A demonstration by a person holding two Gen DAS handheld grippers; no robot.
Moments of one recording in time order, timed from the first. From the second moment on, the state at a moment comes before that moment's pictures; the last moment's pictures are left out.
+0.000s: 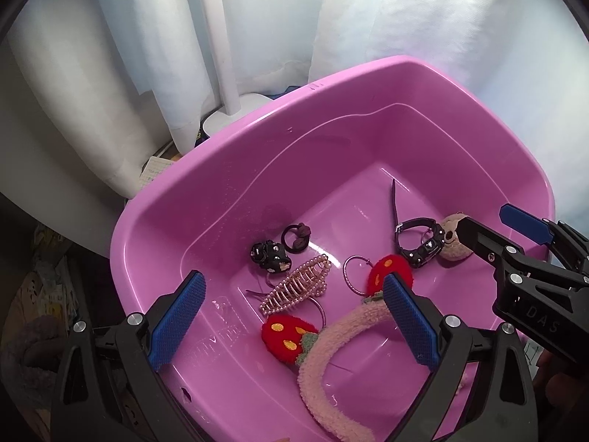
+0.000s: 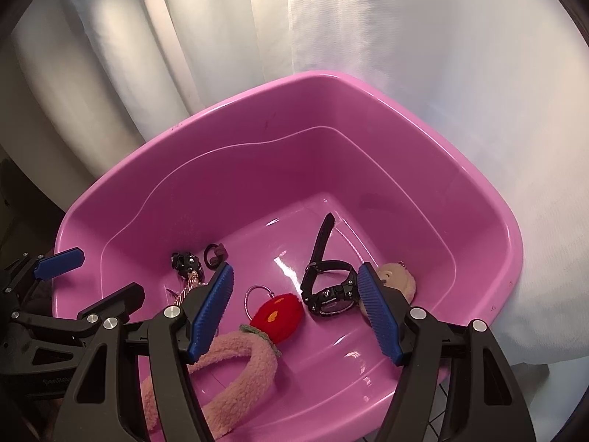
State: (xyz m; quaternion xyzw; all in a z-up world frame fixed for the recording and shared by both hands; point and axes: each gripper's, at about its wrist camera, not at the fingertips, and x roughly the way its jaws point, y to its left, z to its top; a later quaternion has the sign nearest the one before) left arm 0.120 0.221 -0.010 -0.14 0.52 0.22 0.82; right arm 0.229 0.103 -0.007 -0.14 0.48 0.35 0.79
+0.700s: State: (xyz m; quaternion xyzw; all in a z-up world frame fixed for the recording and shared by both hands) left arm 0.113 0.223 -0.010 -0.14 0.52 0.22 0.81; right arm 0.222 0.102 -0.010 -0.14 0.48 0.34 0.79
